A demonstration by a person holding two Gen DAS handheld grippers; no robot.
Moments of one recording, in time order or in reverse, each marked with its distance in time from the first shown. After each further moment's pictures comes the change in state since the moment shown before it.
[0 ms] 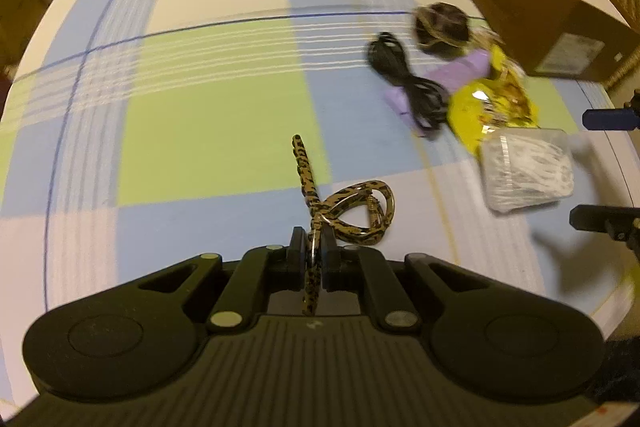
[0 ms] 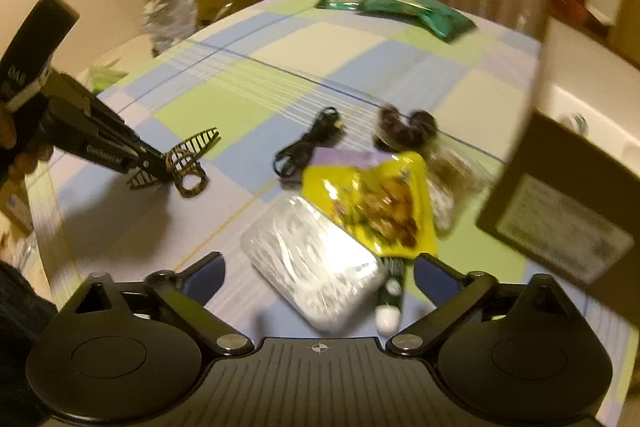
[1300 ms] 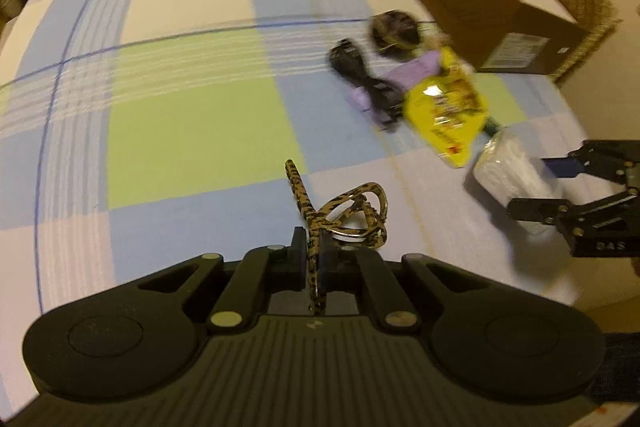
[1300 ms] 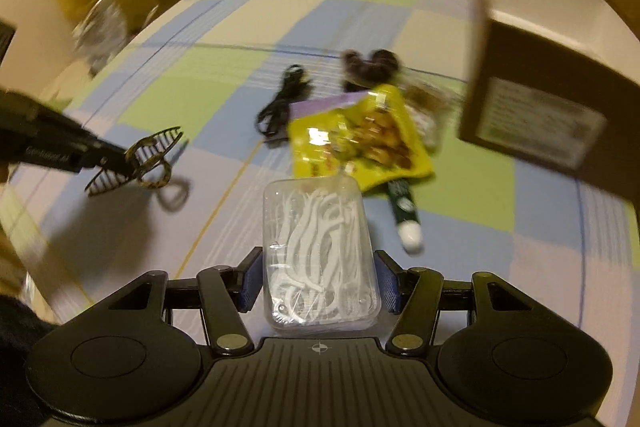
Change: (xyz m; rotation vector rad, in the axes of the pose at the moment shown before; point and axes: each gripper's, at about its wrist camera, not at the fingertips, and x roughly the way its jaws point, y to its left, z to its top) left arm -0.025 0.007 -0.007 0.095 -0.032 -0.181; right arm -0.008 0.025 -0.021 0.312 0.071 -0.145
